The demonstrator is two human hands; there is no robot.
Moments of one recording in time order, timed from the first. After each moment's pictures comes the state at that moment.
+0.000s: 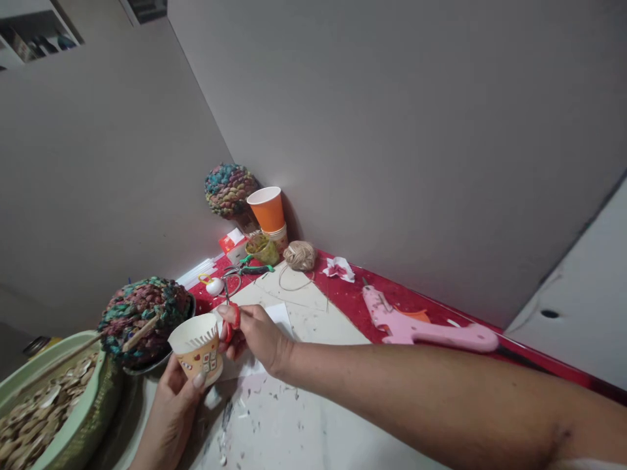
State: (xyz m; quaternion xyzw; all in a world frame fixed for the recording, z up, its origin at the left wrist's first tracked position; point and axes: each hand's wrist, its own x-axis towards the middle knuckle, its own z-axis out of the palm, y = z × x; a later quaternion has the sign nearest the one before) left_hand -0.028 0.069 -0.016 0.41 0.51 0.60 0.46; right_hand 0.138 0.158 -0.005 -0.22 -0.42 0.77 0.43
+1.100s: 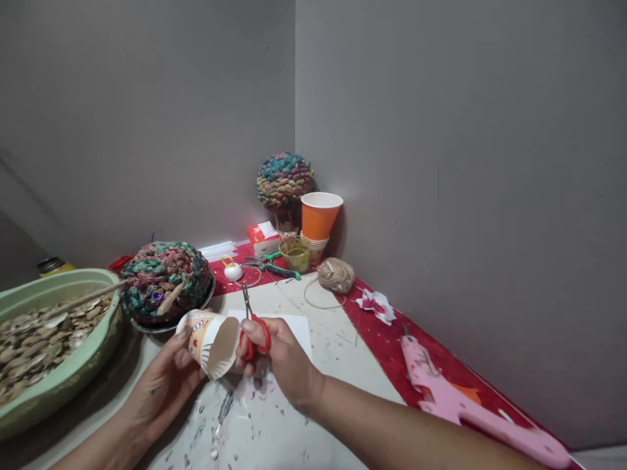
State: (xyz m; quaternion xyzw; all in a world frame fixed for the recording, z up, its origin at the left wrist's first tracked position) left_hand -0.025 0.063 0.002 0.22 0.42 0.65 0.60; right_hand 0.143 0.146 -0.025 -0.21 -0.49 0.76 0.36
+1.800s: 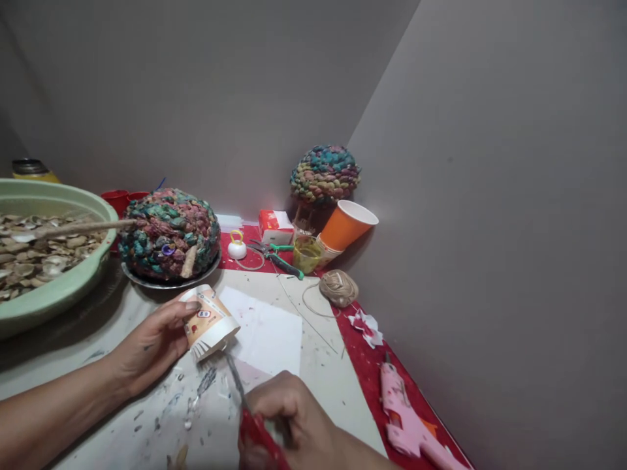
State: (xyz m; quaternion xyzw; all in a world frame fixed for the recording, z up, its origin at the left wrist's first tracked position) left_hand -0.026 0.068 -0.011 0.17 0.38 0.66 0.63; right_hand 0.195 0.107 -0.014 -0.16 -0.71 0.68 0.13
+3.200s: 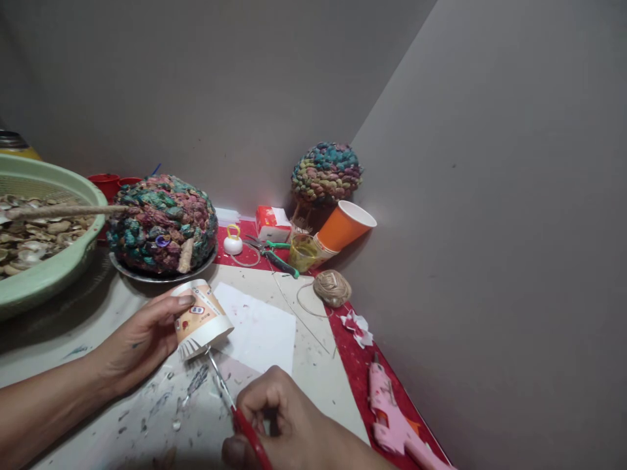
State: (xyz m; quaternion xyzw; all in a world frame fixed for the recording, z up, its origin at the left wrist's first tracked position) left_hand -0.024 0.070 -0.012 0.15 0.37 0.67 0.63; right_hand 0.197 0.117 -0.018 -0.22 -0.73 0.64 0.05
